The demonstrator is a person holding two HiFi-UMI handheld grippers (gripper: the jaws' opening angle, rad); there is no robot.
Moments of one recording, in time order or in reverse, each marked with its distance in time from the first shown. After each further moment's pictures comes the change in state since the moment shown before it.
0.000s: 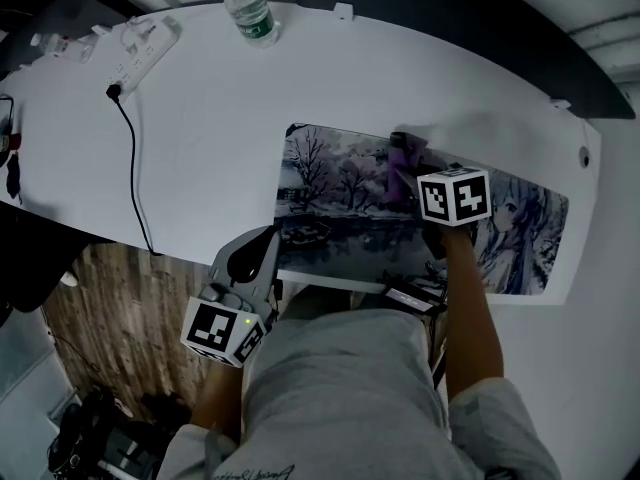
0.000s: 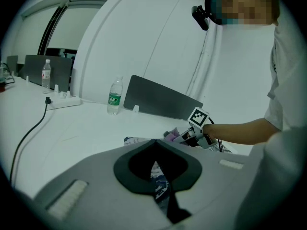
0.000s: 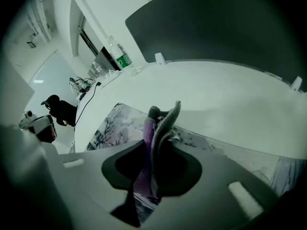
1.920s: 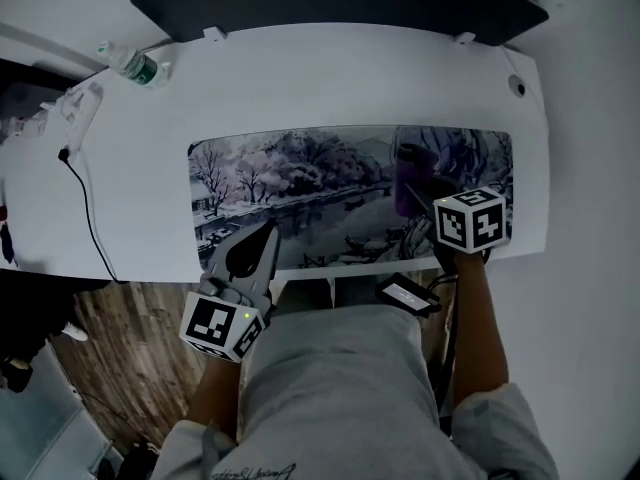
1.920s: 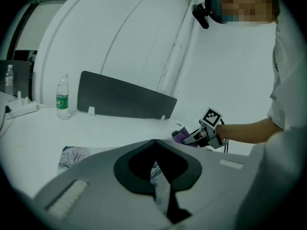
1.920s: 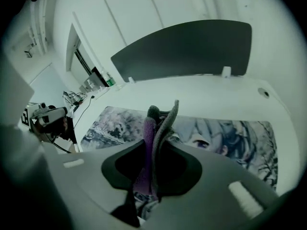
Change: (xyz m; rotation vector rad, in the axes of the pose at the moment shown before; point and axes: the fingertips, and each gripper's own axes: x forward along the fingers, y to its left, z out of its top) left arm 0.075 -0.174 0.001 0.130 0.003 -0.198; right arm -0.174 -0.129 -0.115 0.110 -0.172 -0.099
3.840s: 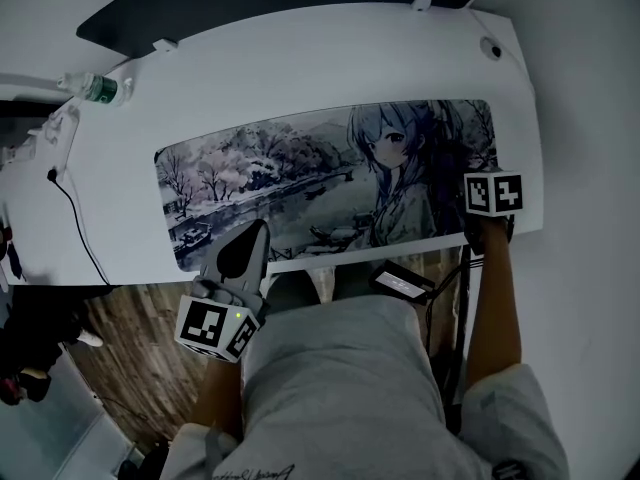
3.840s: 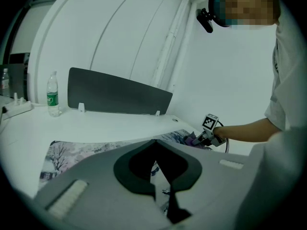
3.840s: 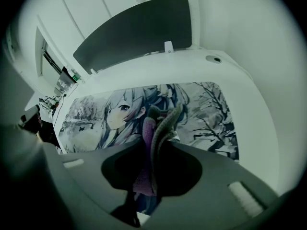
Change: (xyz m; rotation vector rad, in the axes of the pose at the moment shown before) left arm 0.037 -0.062 -0.007 0.025 0.055 0.009; right arm -0.048 -0.173 -0.095 0.213 0.143 -0.192
